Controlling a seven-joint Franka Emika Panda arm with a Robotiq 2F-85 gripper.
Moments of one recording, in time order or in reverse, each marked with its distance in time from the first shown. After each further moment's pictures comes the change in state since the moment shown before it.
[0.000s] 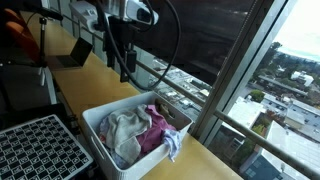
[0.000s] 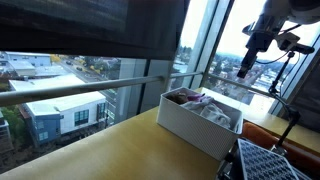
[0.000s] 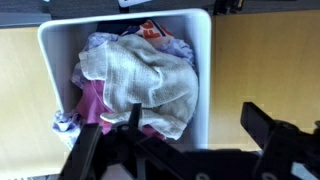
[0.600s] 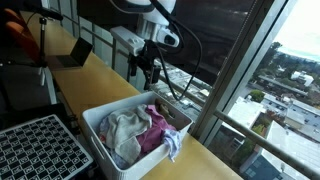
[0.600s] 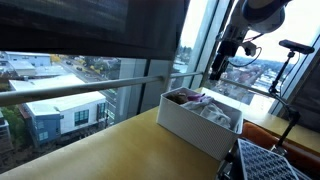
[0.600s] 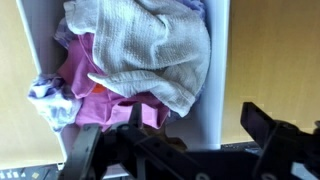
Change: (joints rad) arm 0.001 0.344 0.020 0.256 0.058 0.061 -0.028
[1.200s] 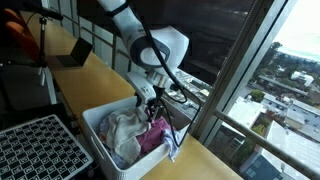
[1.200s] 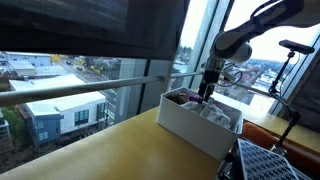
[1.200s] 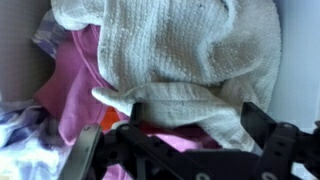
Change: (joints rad) arm -0.072 0.328 0.018 0.109 0.035 0.096 -0.064
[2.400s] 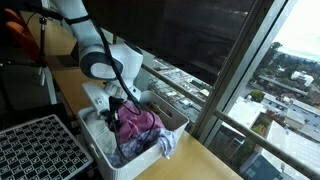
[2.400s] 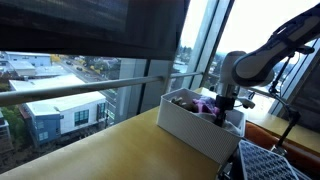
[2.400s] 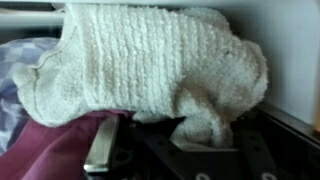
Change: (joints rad) arm 0.010 -0.137 0.126 -0.426 -0.006 0.212 0.007
